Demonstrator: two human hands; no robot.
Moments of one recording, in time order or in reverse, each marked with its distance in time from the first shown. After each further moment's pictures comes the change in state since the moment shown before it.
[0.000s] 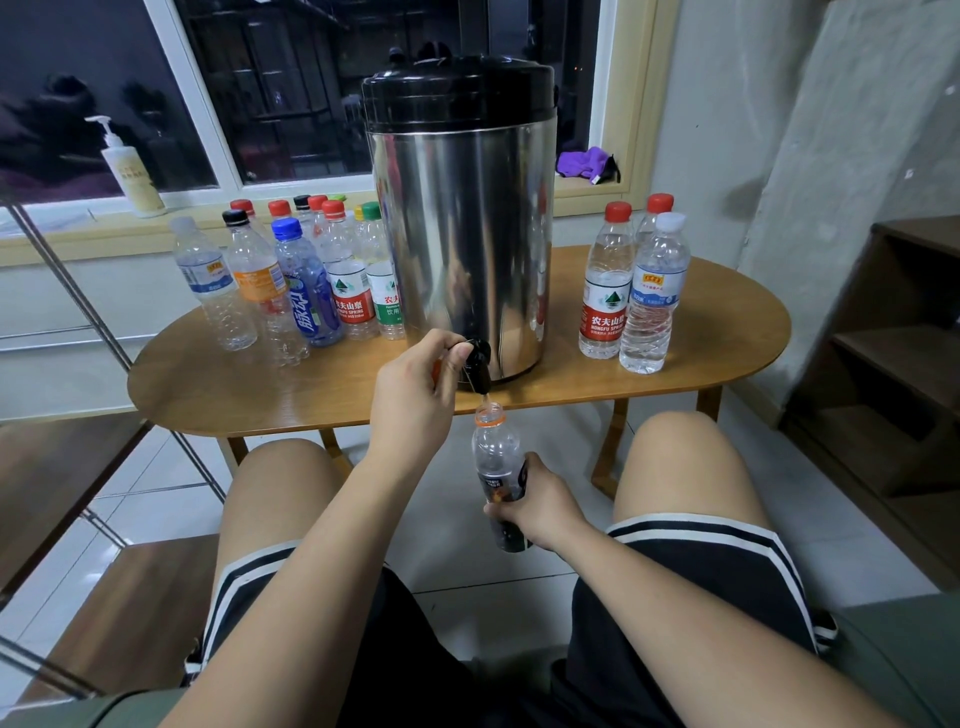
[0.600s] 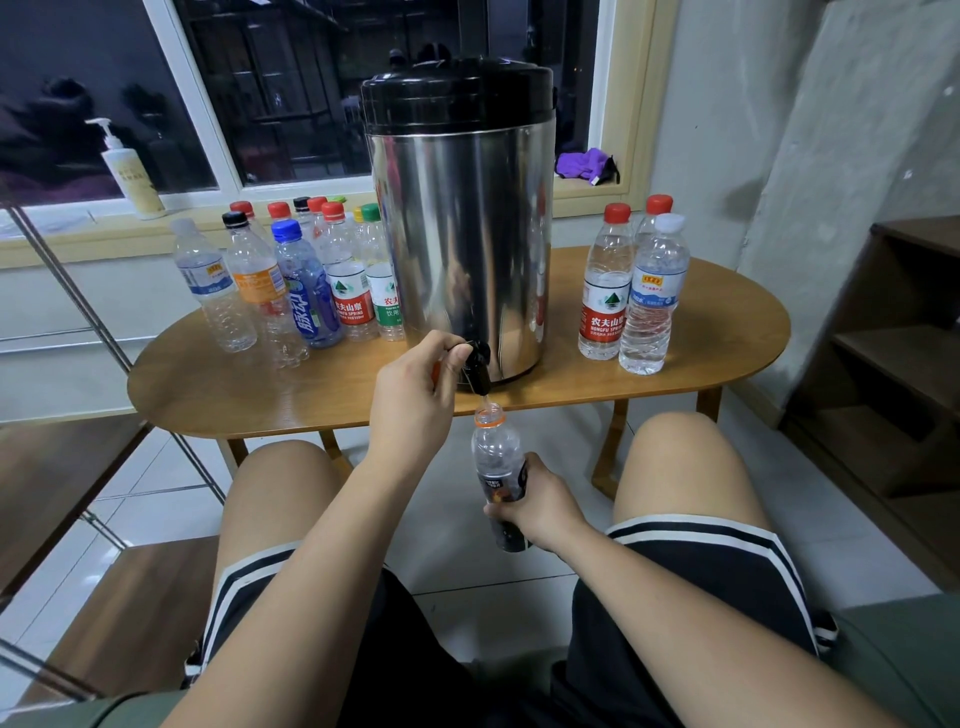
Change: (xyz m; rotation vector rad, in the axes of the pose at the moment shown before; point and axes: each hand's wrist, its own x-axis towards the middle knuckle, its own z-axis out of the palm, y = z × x) left_hand 0.000 -0.001 0.001 0.000 0.001 0.011; right_hand 0.002 0.001 0.000 0.018 0.002 -0.001
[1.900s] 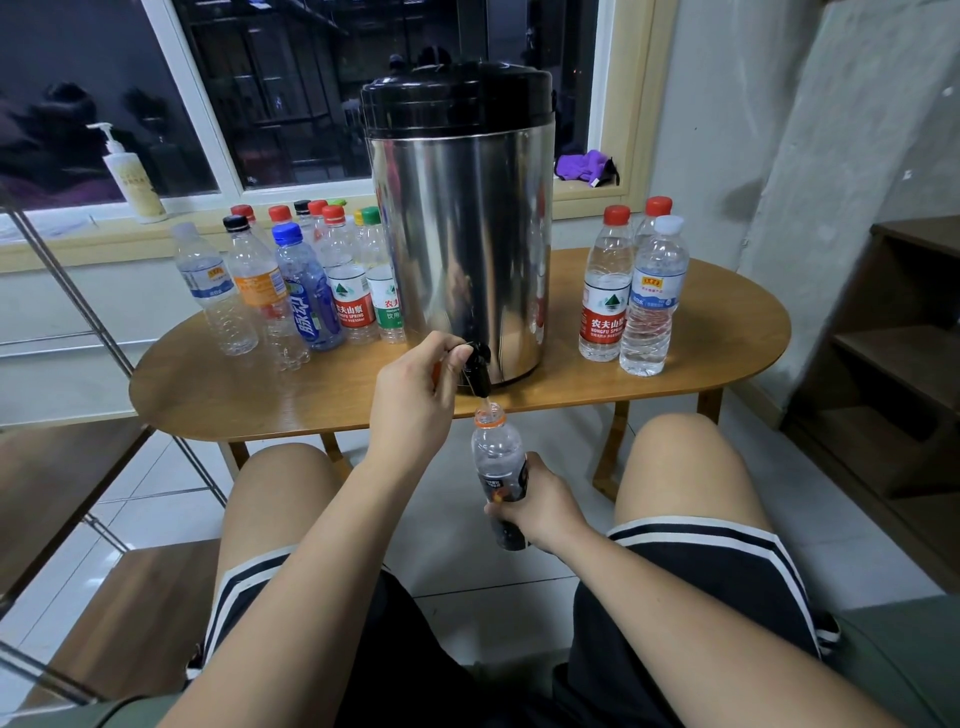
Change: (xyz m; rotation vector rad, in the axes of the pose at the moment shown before) left_hand 0.003 0.001 -0.001 0.020 -0.011 0.015; right_hand 0.000 -0.002 0.000 0.025 0.014 -0.012
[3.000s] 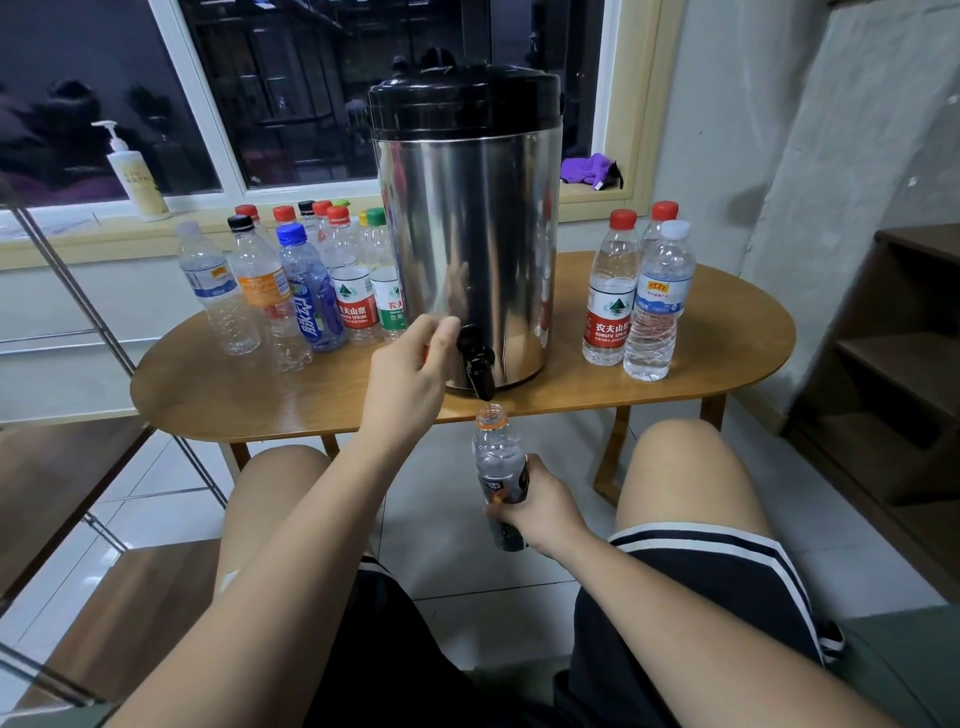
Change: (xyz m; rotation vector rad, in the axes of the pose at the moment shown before) left_hand 0.024 -0.003 -0.011 -0.113 -0.064 -0.145; right_hand -0.004 -0.007 0.001 0.043 0.029 -0.010
